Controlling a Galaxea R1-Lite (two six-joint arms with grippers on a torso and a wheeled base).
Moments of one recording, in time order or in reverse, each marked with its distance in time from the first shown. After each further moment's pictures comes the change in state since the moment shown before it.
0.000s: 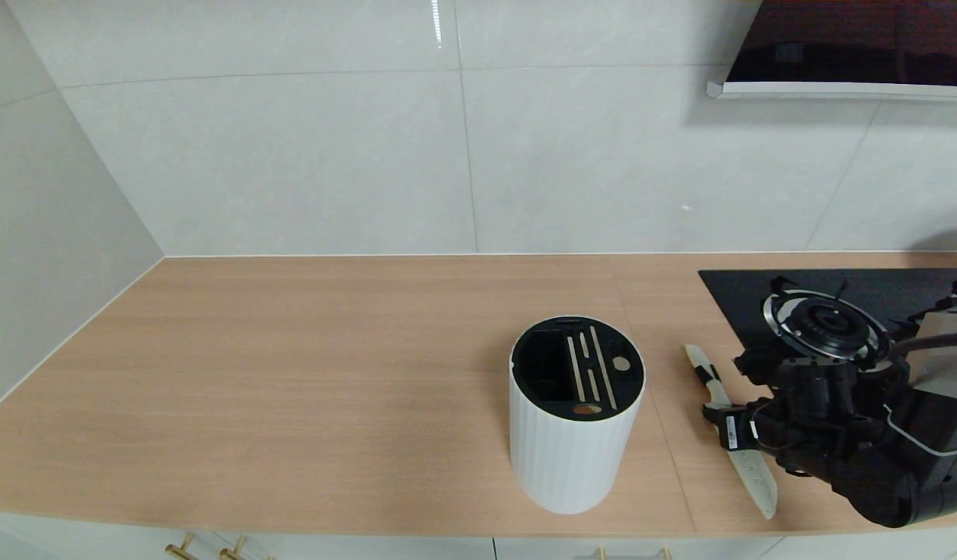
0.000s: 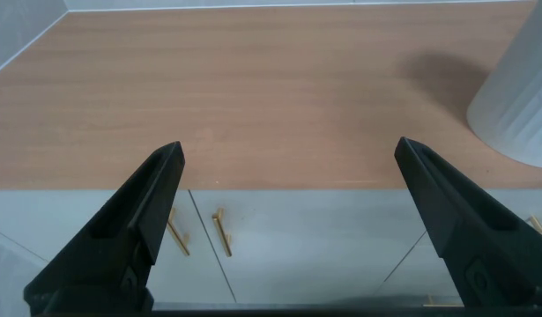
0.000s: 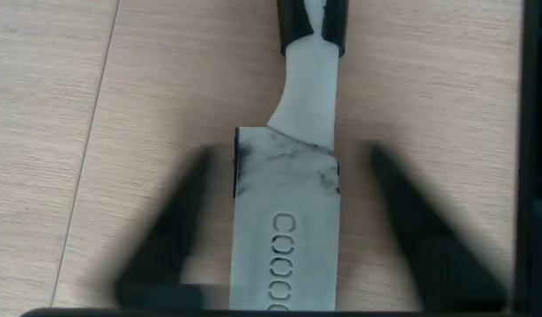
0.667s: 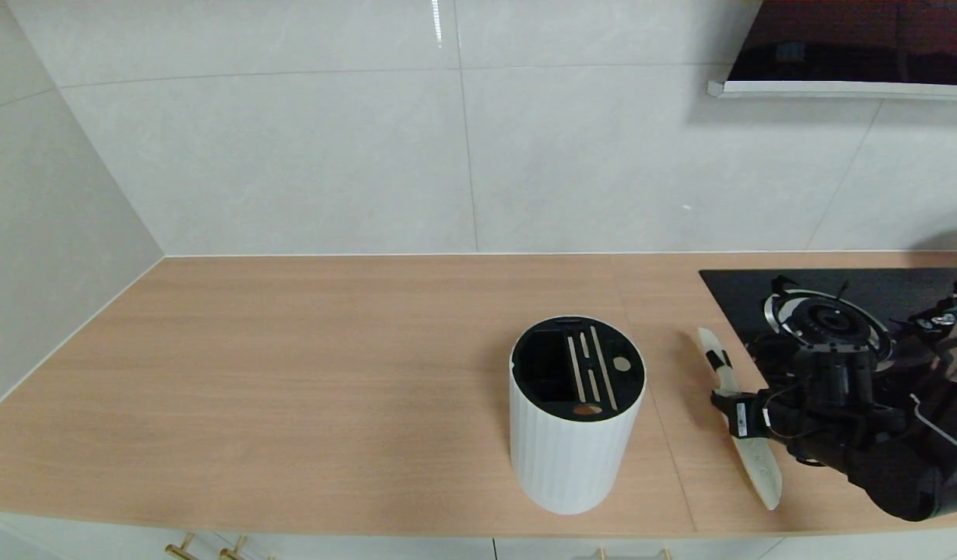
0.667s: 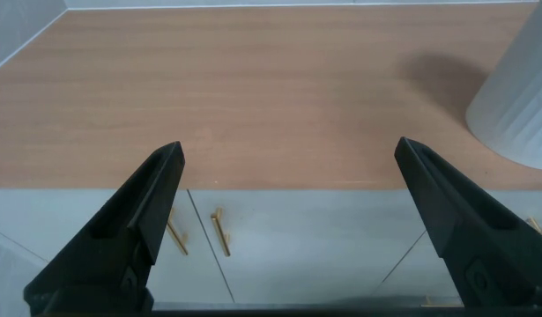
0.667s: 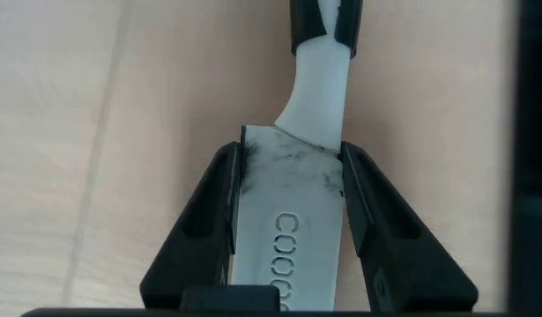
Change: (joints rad) left arm 0.000 0.000 0.000 0.000 0.000 -0.008; right arm -0.016 -0.107 0.006 0.027 0.000 0.005
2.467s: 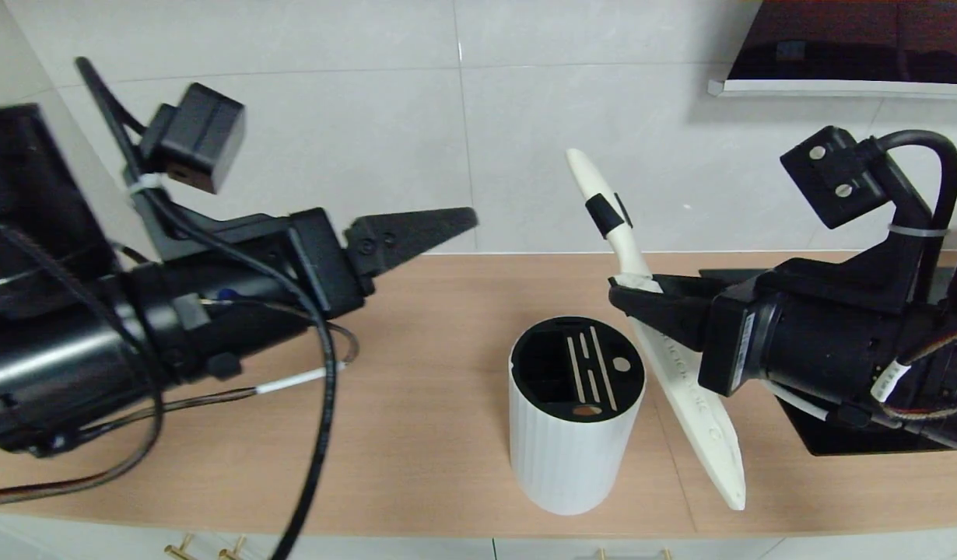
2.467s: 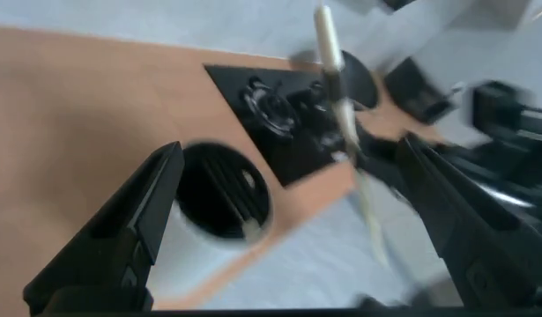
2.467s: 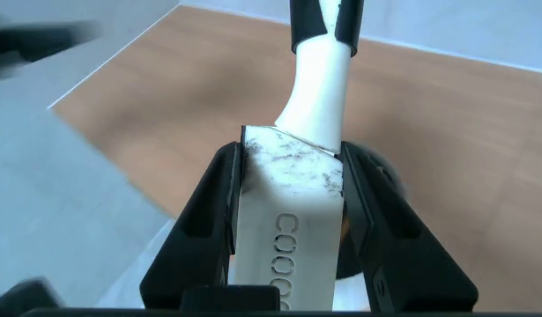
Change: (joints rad) left arm -0.637 1.422 -0.836 -0.603 -0.201 -0.541; right arm 0.721 -0.686 -0.323 0.615 -0.102 0.147
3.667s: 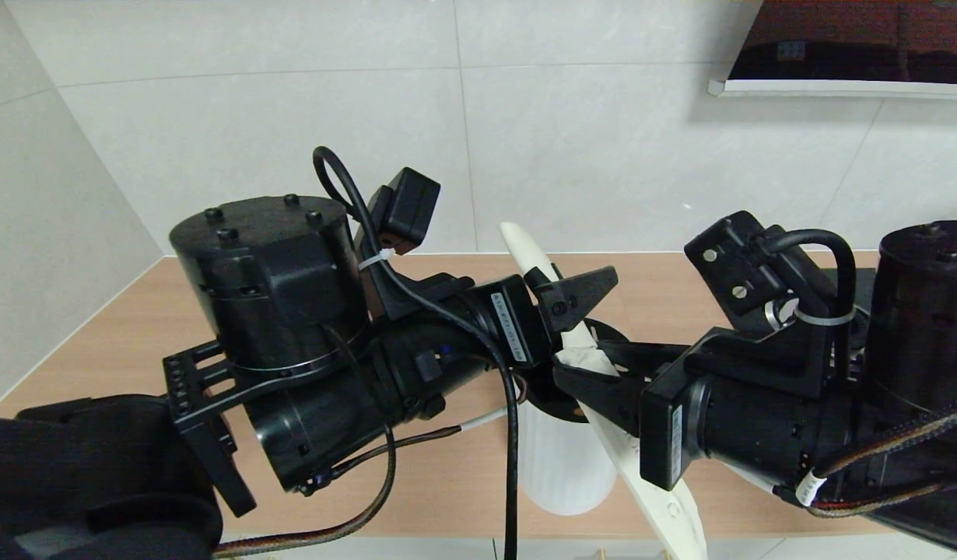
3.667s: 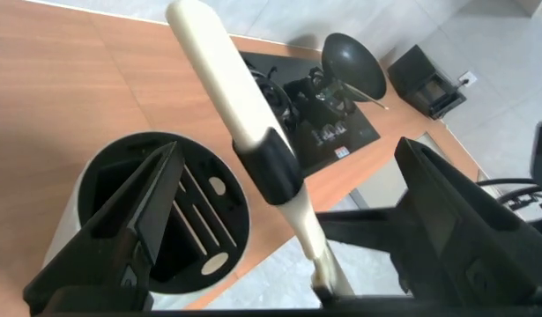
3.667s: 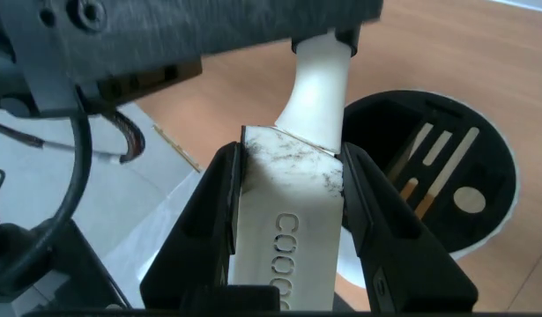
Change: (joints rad) left arm -0.209 0.253 -0.029 -0.196 0.210 -0.037; right arm 0.125 0.070 0.044 -0.020 -0.030 0.001
